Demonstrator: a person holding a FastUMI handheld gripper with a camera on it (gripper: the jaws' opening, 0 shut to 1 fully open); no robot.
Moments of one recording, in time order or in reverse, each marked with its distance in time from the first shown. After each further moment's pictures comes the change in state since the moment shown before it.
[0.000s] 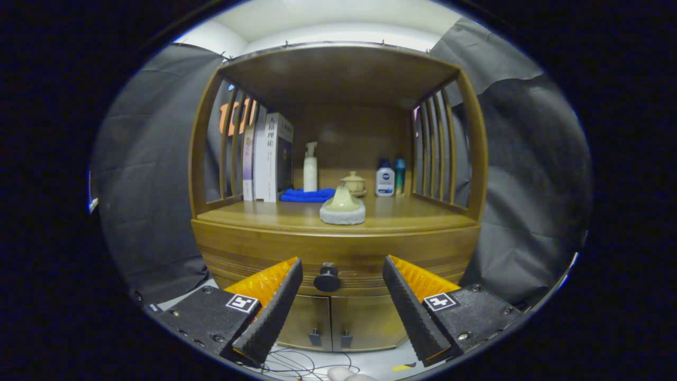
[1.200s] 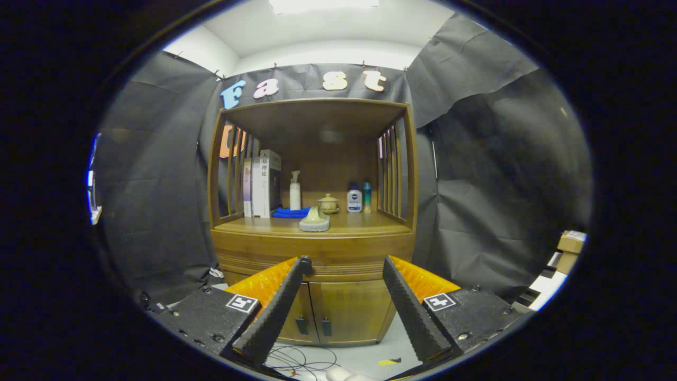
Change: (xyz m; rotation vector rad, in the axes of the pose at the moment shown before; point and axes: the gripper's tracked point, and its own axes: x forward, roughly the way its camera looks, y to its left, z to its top) arm -0.125 -0.049 0.016 0.025 -0.077 -0.066
